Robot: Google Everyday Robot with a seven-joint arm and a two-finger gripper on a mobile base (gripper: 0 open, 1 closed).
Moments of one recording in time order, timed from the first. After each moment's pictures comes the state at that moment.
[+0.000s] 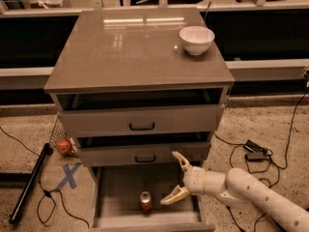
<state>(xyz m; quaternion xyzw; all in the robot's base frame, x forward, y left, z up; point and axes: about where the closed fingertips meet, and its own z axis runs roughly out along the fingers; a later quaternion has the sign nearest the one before) 0.499 -0.052 0.497 -0.51 0.60 0.31 0.53</state>
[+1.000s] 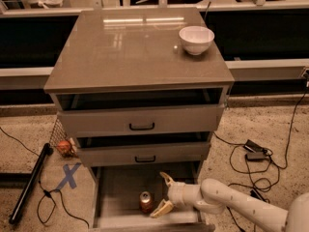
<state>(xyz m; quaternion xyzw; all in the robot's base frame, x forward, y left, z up) 0.506 -0.009 0.323 -0.52 0.66 0.32 0.44</state>
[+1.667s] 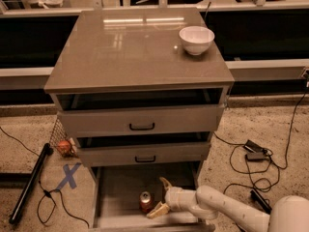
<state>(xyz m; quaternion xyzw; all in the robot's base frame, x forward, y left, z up) 0.517 -0.002 0.259 -0.46 0.70 0.33 0.43</state>
